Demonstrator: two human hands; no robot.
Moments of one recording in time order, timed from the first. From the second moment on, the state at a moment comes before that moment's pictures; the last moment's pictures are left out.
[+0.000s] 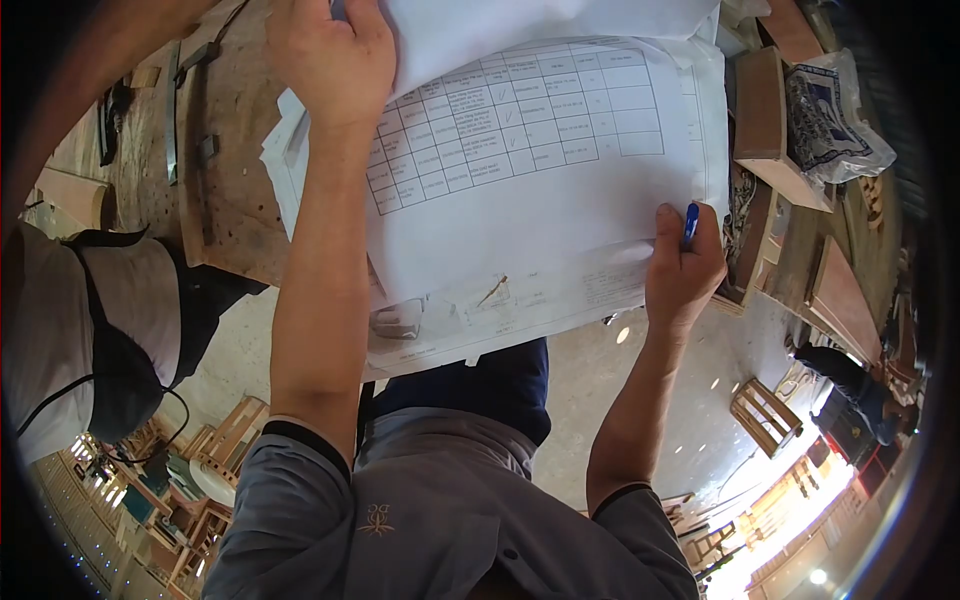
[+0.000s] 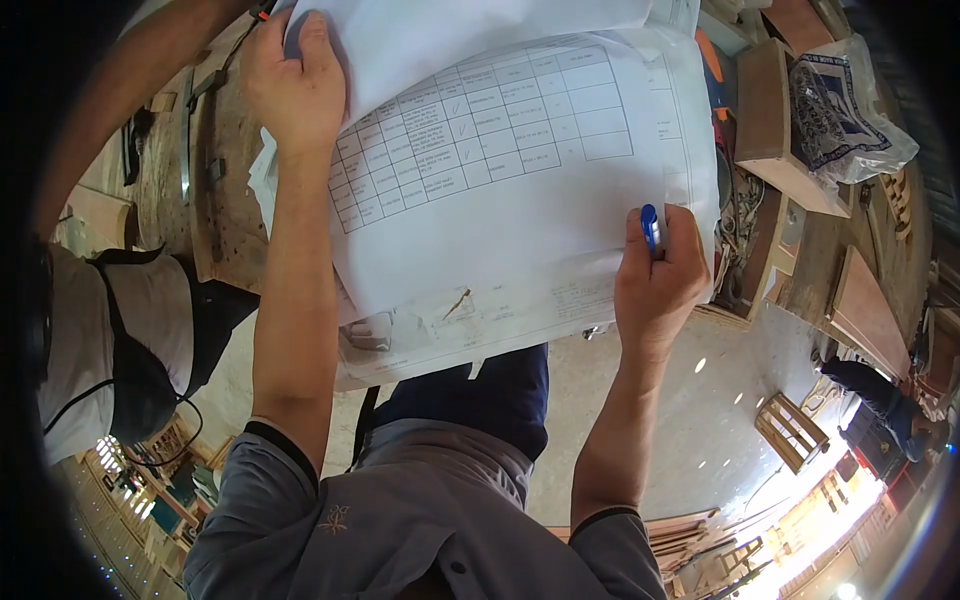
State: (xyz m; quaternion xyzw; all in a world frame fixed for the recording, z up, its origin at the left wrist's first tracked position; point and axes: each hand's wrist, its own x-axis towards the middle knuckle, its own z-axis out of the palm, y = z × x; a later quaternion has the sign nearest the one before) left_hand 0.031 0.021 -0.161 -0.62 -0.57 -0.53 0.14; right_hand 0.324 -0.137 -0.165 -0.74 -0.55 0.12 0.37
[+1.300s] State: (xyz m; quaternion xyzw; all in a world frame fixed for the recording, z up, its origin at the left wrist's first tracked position) left_hand -0.026 -0.025 -0.015 -0.79 -0.49 -0.27 -0.24; right_hand 0.320 -0.036 -0.085 -0.30 -0.19 0.69 0.63
